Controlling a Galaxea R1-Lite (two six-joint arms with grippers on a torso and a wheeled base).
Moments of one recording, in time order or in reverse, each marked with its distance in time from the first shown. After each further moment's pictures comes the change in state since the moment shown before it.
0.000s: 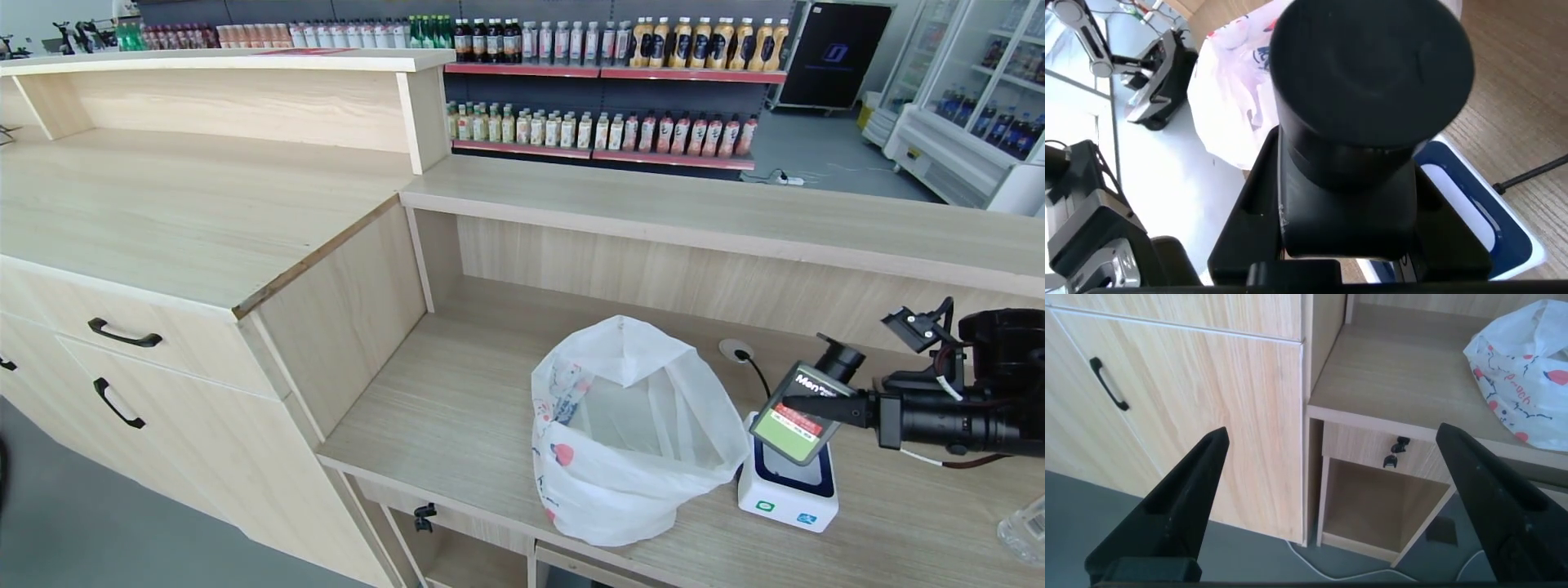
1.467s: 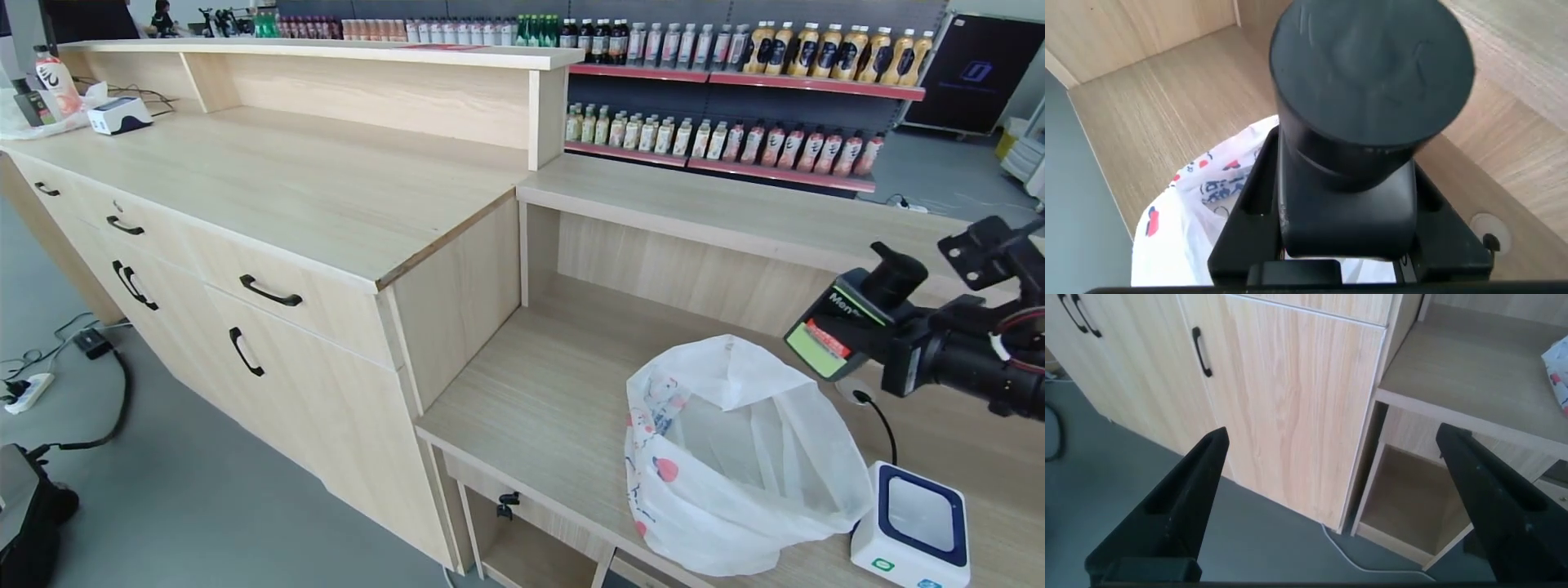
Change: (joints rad) left arm 0.000 0.000 0.000 0.000 0.000 0.000; right arm 0.264 -0.382 0.137 -0.299 -0.723 0.049
